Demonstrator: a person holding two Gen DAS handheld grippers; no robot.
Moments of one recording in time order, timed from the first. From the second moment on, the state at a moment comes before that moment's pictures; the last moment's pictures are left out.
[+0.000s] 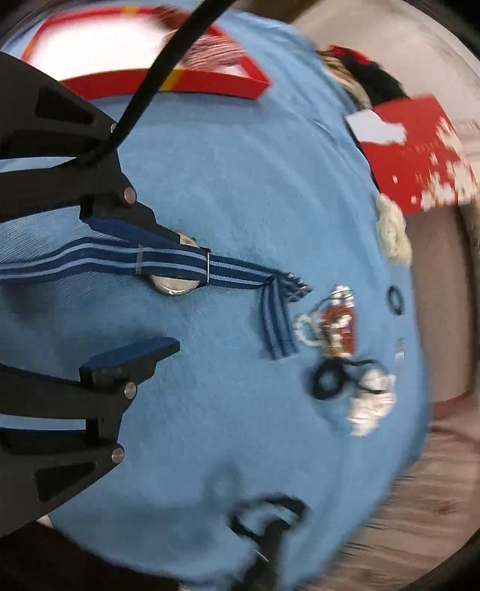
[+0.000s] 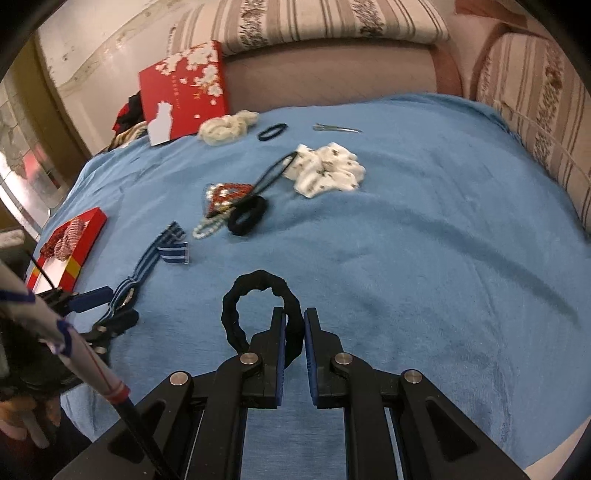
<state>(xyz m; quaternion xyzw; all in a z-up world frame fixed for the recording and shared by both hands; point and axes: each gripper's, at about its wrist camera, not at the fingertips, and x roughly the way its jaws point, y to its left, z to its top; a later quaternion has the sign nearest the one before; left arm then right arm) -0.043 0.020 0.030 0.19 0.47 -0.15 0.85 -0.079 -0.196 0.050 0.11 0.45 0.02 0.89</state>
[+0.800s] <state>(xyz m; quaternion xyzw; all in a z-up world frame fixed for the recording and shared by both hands) 0.028 0.189 0.021 -0.24 0.50 -0.16 0.82 -0.047 -0.170 0.029 0.11 0.48 0.03 0.87</state>
